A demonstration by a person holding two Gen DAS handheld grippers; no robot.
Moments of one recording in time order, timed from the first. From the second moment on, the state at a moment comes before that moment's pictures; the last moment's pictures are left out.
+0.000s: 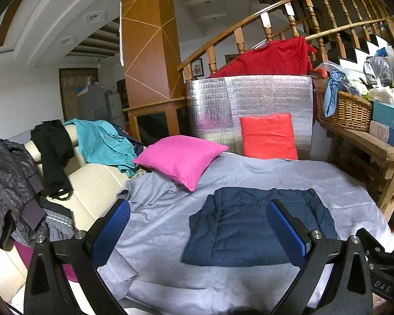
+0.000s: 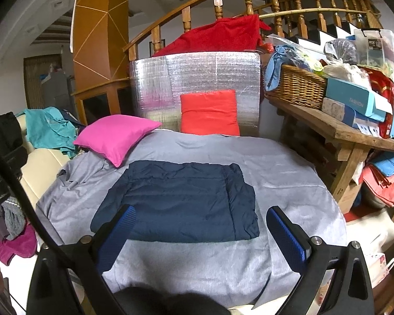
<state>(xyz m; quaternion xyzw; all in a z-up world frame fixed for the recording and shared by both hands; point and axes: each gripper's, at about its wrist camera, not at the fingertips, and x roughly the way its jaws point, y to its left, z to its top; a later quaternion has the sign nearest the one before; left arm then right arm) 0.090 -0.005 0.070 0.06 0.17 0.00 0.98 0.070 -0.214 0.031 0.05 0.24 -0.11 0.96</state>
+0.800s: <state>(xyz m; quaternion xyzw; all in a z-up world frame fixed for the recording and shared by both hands) 0.156 -0.018 0.050 0.06 0.20 -0.01 0.98 0.133 -0.235 0.016 0.06 0.26 -0.12 0.96</state>
